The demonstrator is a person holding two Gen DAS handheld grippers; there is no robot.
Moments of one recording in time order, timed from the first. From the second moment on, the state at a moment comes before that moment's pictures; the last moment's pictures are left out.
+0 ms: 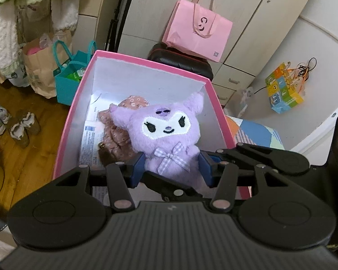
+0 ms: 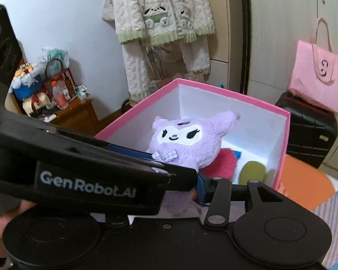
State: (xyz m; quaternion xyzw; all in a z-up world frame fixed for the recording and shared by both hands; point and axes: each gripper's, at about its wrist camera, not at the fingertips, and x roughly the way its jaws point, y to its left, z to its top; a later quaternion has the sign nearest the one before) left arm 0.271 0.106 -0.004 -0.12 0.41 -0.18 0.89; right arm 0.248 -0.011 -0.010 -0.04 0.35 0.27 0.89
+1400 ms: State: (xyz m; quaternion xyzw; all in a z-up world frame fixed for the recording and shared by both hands) left arm 0.061 0.049 0.046 0.00 0.20 -0.16 0.97; right arm 0.060 -0.142 0.021 -0.03 0.20 0.15 0.97
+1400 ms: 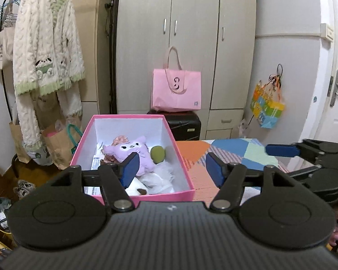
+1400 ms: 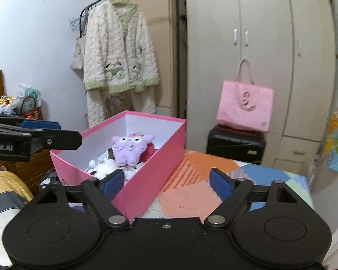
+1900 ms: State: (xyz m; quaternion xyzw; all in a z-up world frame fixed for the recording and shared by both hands) left arm 0.052 0.022 0.024 -0.01 0.21 -0.10 0.97; right arm 0.018 -0.183 0.013 -0.02 0.26 0.00 0.97
